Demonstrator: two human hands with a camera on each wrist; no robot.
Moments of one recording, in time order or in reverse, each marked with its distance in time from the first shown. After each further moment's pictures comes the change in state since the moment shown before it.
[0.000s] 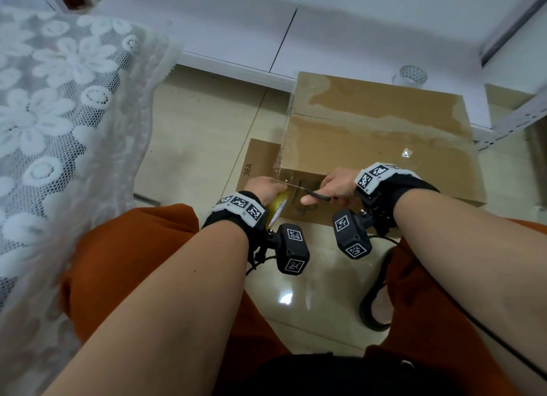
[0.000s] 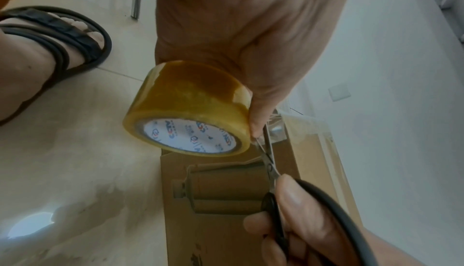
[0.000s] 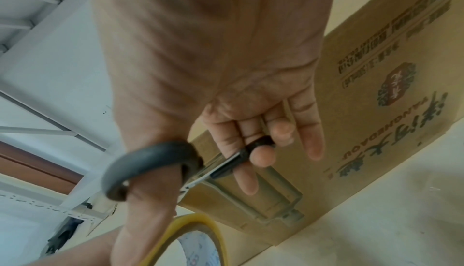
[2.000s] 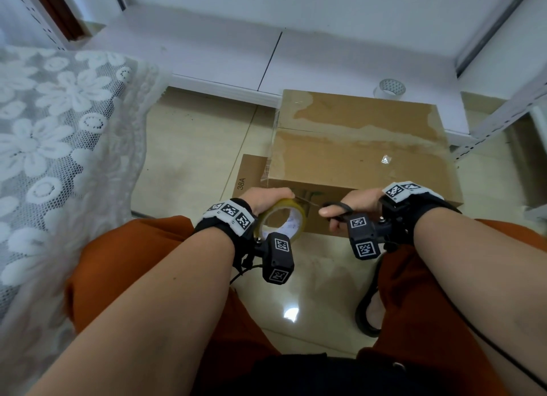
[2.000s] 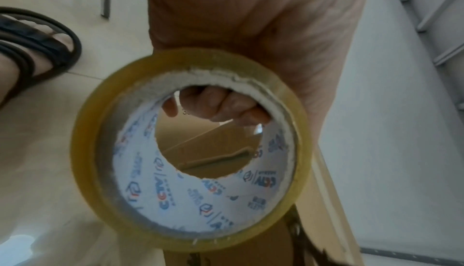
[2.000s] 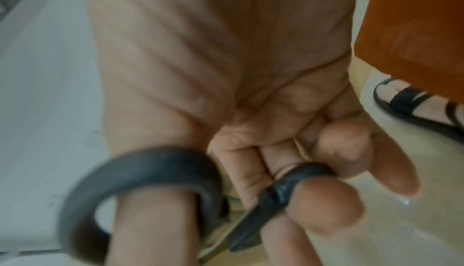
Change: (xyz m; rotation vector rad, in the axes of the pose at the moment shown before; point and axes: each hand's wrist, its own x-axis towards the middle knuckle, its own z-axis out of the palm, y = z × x) left_hand -0.015 0.014 0.004 -0.124 -0.093 -0.096; right_hand -0.034 0.054 -0.011 0.259 -0.252 0.052
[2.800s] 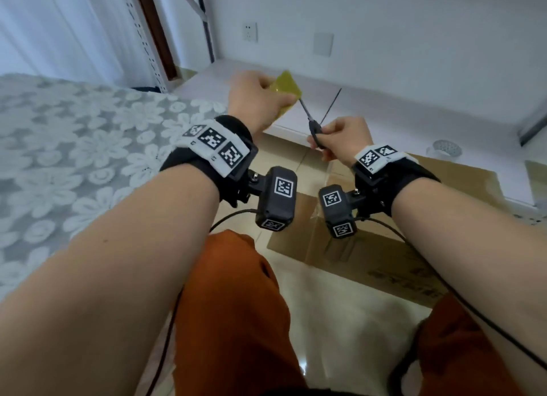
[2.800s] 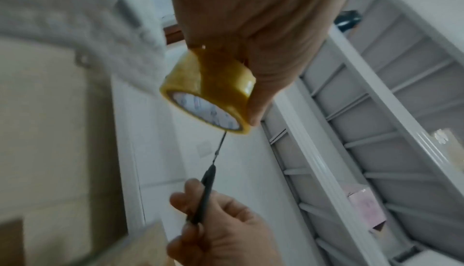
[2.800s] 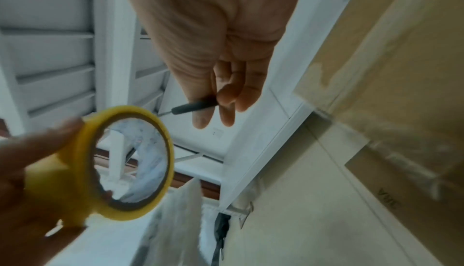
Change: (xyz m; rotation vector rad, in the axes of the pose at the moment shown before) left_hand -0.110 0.103 -0.158 -0.114 0.746 0.683; right_hand -0.053 -0.197 0.024 0.302 0.762 -0.827
